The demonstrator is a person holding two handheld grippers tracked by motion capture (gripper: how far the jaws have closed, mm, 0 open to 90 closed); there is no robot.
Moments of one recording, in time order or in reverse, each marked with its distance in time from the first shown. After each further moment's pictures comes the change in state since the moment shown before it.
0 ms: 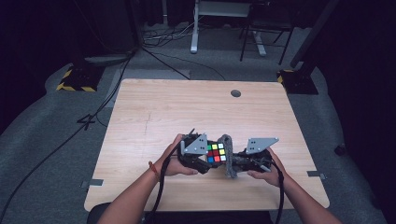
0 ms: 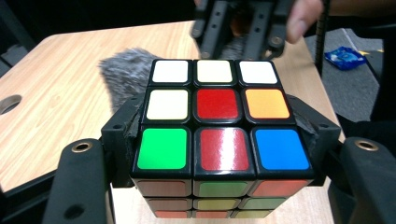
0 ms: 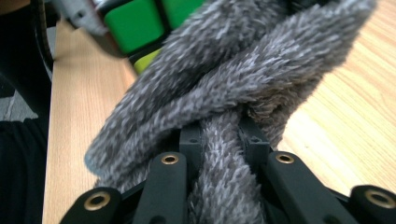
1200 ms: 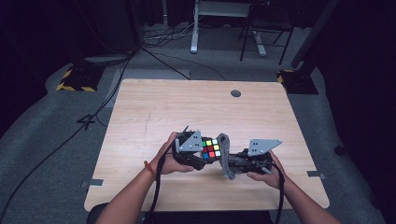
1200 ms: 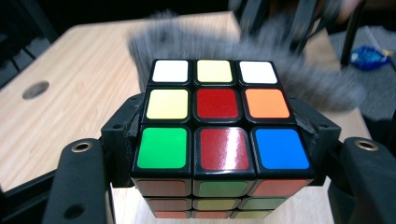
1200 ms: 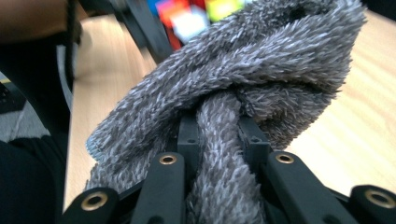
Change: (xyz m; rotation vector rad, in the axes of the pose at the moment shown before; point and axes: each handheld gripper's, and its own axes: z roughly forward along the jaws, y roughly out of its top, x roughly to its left) left arm 0.005 -0.010 -0.005 0.022 0.033 -0.031; right arm 0.010 0.008 -0.009 -0.106 0.013 -0.020
